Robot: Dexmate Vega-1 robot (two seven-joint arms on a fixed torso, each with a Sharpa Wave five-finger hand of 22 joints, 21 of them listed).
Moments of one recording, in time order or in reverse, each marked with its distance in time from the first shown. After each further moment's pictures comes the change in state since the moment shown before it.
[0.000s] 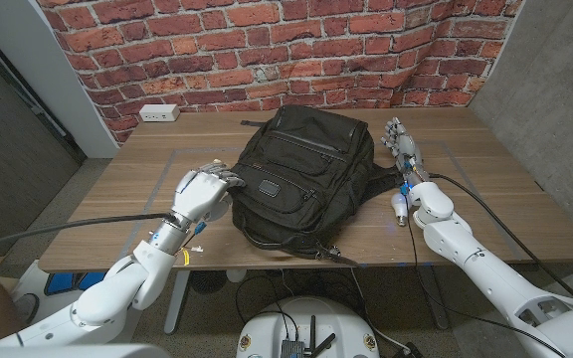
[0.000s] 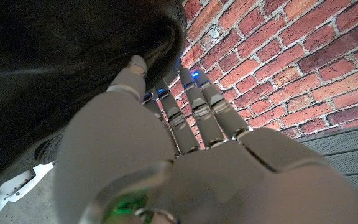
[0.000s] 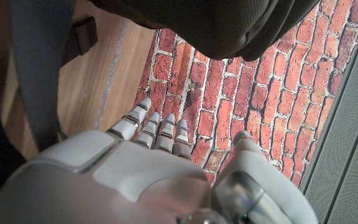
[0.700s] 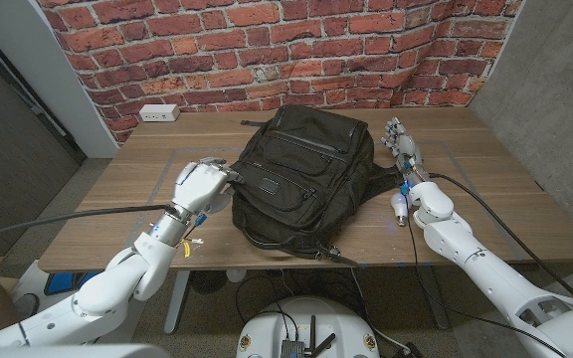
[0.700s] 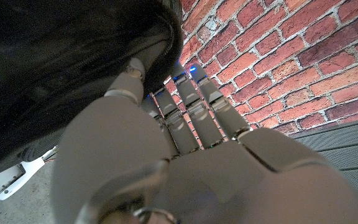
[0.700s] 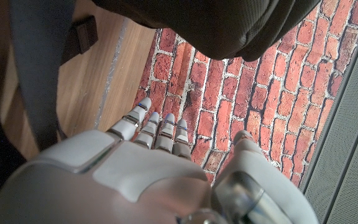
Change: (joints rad) left arm -0.044 0.009 0.006 -0.007 -0.019 -0.010 -0.007; left_hand -0.071 0.038 0.037 -0.008 -0.009 0.124 -0.002 0.008 -0.001 0.205 0.000 0.001 0.010 0.216 -0.081 0.004 0.004 0.068 -0.010 0.016 0.005; right arm -0.001 -0.005 -0.002 -0.008 -0.008 -0.005 -0.009; right_hand 0.000 0.000 0.001 -0.006 0.000 0.004 0.004 0.000 0.000 0.000 0.000 0.000 -0.003 0.000 0.000 0.000 -0.005 0.000 0.000 0.000 0.000
